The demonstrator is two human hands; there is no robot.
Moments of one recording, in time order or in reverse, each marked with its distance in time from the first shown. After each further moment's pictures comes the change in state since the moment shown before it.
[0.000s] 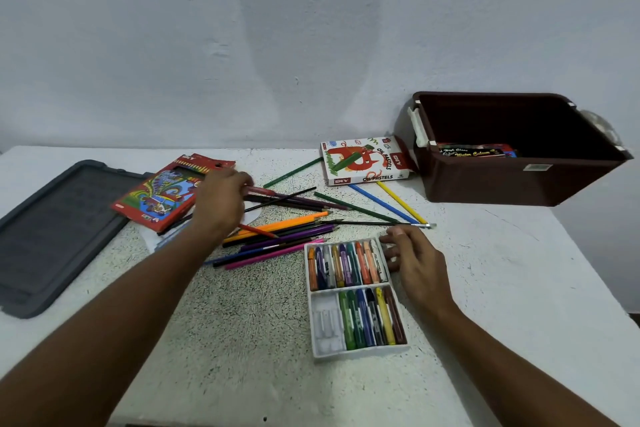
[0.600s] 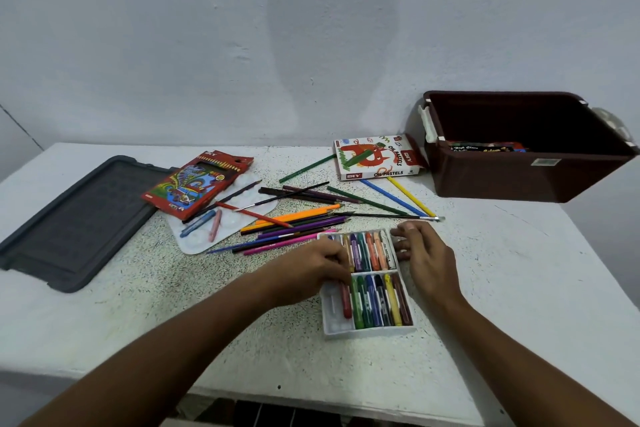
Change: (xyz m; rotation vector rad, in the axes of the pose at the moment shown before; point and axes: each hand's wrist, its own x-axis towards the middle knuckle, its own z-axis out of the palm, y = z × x) left_hand -0.096 0.101 -0.011 -0.280 -0.453 0.731; right_hand -0.009 0.001 -0.002 0.015 0.013 0.020
